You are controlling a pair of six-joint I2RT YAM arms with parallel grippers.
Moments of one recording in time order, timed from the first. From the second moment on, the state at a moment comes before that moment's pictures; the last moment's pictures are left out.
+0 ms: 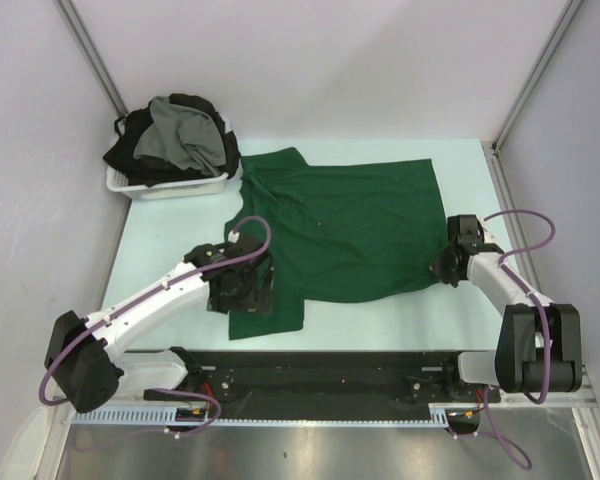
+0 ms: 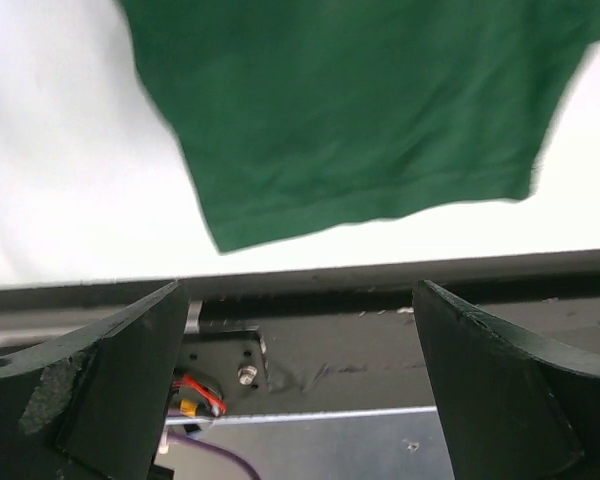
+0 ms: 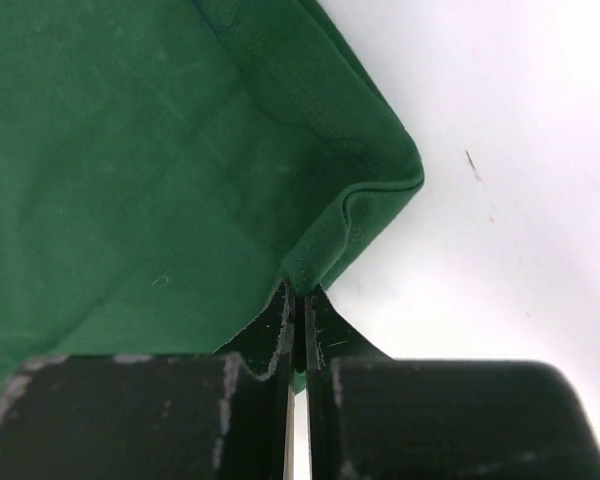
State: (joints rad) left arm -0.74 1.22 0.95 -1.05 -0.15 -0.66; right arm 0.01 1.30 0.72 -0.51 0.15 0.79
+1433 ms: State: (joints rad) left arm -0.74 1.03 0.55 -0.89 -0.07 -0.92; right arm 0.01 1.36 0.81 -0.51 0.08 0.69
